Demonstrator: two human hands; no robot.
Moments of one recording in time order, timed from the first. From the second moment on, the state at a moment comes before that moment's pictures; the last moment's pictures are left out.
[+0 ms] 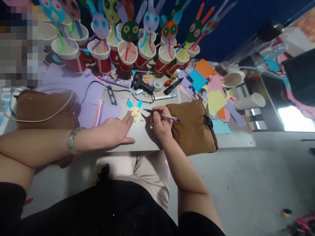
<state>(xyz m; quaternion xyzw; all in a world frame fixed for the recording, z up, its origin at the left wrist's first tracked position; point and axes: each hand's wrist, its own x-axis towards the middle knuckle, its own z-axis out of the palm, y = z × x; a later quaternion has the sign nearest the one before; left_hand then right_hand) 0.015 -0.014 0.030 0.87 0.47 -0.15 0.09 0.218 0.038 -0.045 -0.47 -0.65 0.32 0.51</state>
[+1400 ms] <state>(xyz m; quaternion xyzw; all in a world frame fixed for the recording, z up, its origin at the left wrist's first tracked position) 0.016 -0.014 0.028 0.87 0.46 -0.16 0.11 0.215 0.030 -0.034 -0.48 -0.77 0.23 0.37</state>
